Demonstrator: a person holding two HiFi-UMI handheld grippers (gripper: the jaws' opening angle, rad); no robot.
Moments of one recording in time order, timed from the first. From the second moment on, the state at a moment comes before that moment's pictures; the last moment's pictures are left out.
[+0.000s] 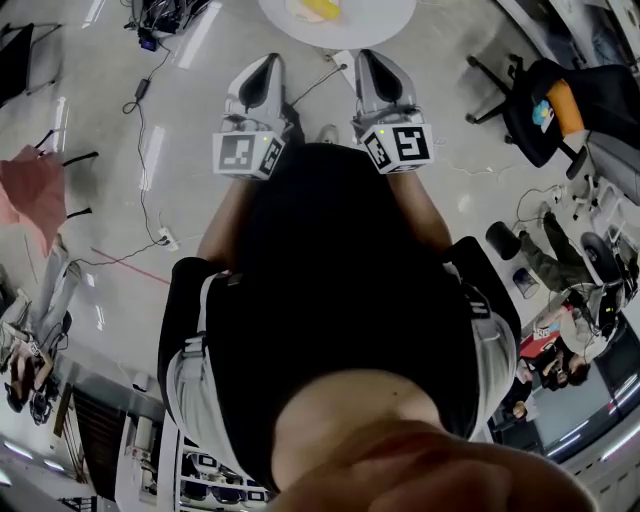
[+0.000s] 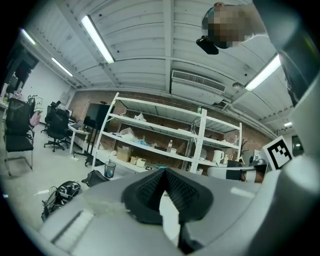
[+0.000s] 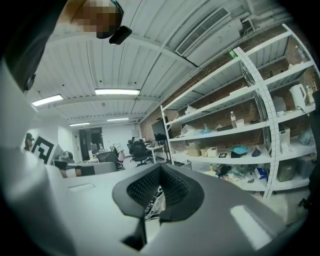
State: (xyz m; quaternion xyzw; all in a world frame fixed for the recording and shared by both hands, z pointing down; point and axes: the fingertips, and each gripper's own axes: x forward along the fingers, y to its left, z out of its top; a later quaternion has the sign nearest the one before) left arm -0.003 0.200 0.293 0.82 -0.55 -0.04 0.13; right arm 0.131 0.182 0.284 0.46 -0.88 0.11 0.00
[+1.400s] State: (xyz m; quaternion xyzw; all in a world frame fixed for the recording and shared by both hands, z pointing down) left arm -0.085 0.053 0.298 0.86 -0.48 -0.06 0.17; right arm 0.060 0.056 0.307 0.55 -0.83 0.13 0.06
